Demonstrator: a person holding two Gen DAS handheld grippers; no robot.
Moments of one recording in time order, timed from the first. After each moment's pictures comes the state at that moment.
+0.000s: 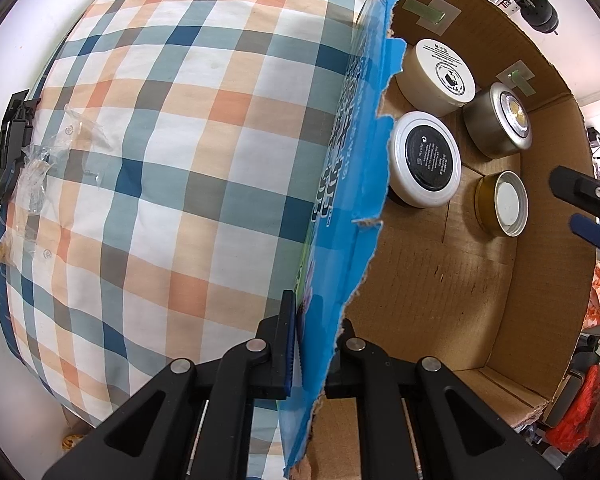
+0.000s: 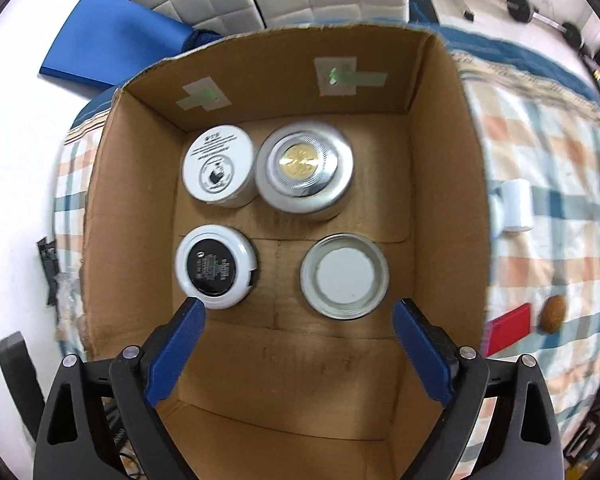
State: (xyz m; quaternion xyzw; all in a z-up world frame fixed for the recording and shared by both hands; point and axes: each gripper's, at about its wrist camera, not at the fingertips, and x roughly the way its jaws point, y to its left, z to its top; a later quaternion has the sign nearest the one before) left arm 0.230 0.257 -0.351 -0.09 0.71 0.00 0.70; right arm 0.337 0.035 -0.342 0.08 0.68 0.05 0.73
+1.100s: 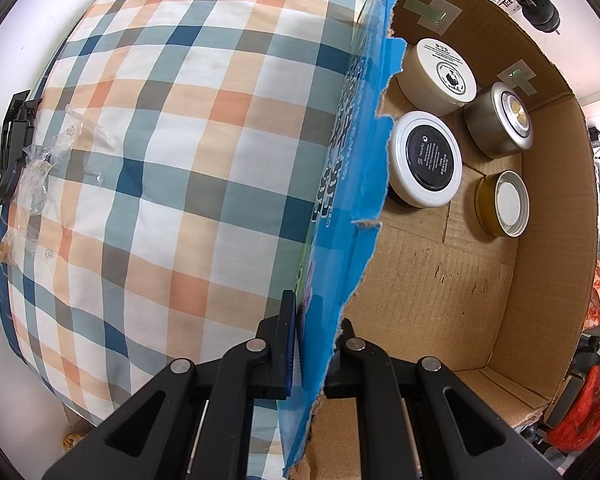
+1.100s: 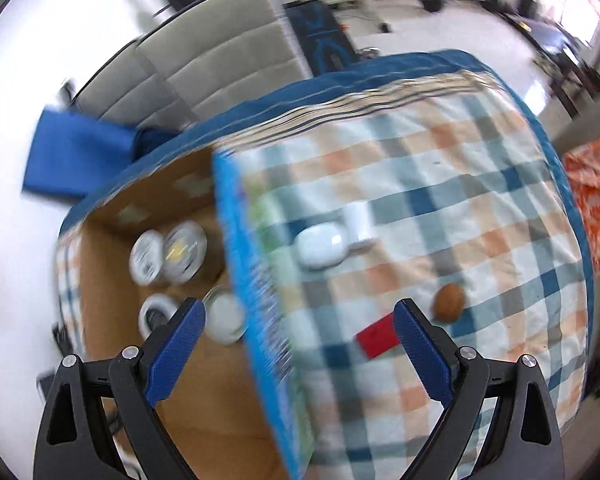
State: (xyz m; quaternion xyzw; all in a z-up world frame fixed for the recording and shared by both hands) left arm 0.230 0.259 -0.350 -0.09 0.71 0.00 0.70; right arm 0.310 -0.133 -0.280 0.20 0.60 -0.06 0.77
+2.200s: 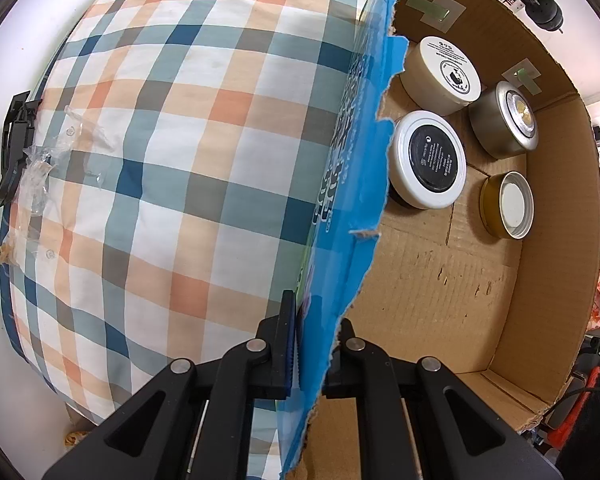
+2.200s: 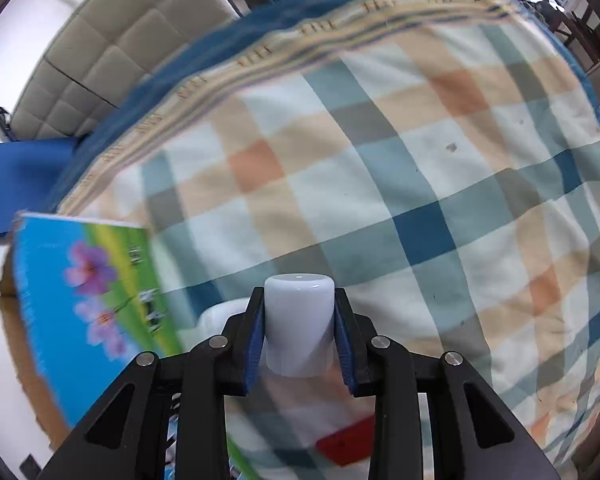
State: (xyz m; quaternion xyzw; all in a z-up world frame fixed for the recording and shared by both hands) left arm 0.236 0.252 -0.356 -0.09 0.71 0.01 0.70; right arm 0.386 -0.166 -0.406 0.22 0.66 -0.09 0.72
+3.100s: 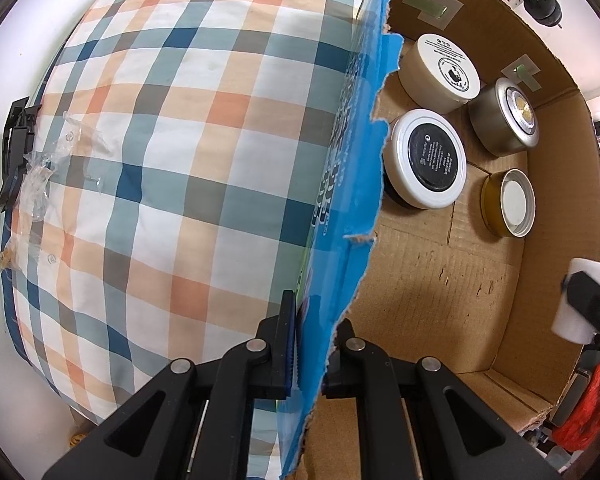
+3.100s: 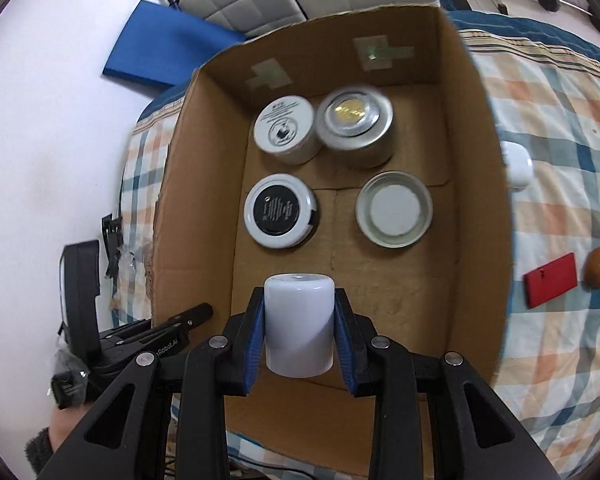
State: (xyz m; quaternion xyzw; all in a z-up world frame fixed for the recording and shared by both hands) left arm 0.242 0.246 -0.357 -0.08 0.71 0.01 0.70; right arm 0.268 0.032 -0.321 0.16 0.65 0.15 0.72
